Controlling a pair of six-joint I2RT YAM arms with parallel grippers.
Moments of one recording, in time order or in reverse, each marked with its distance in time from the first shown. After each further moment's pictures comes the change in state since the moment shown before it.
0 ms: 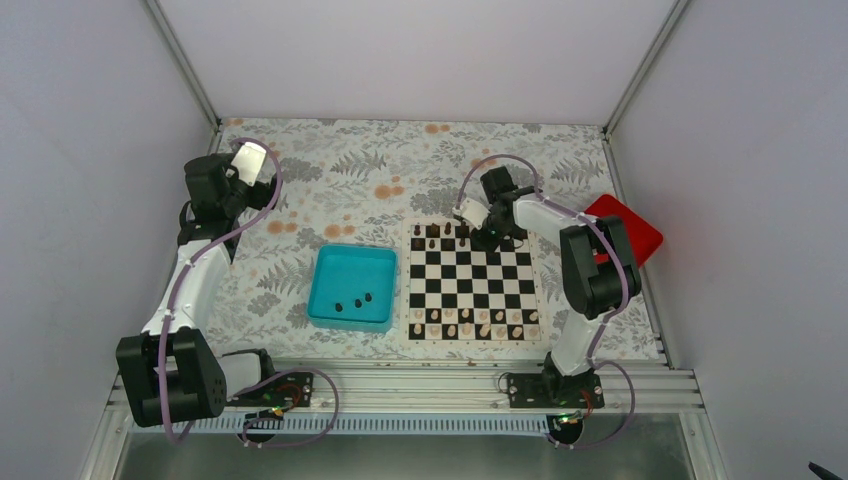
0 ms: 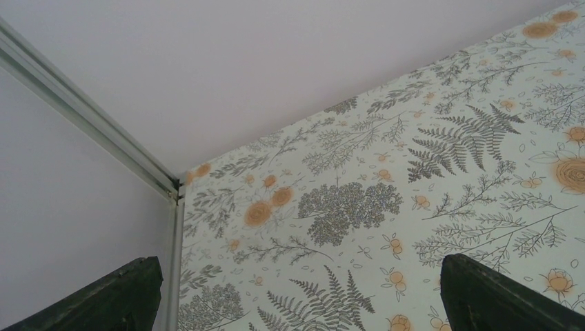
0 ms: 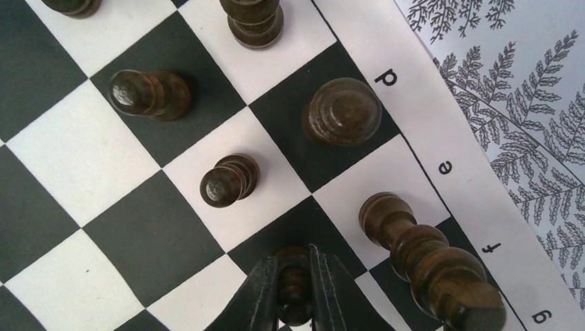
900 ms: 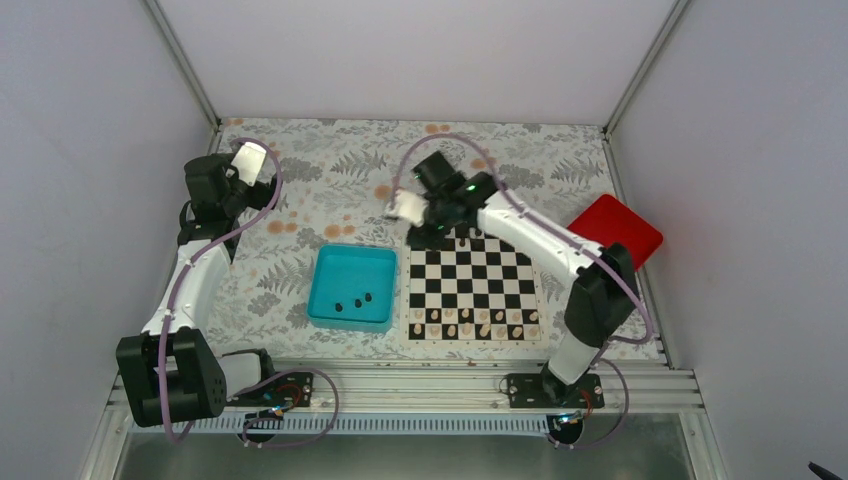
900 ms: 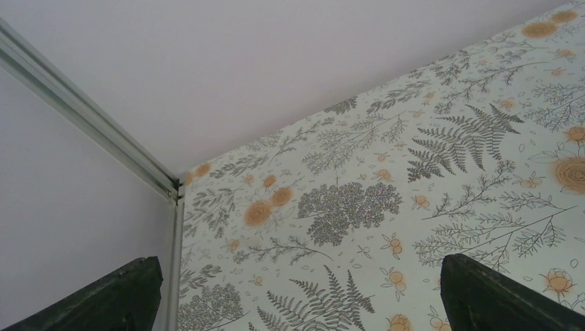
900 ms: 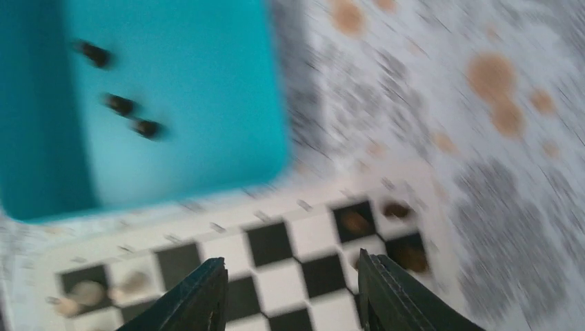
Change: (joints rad) left arm 0.000 0.000 0.000 0.000 0.001 0.000; right arm 0.351 -0.129 0.323 -0.239 -0.052 0.045
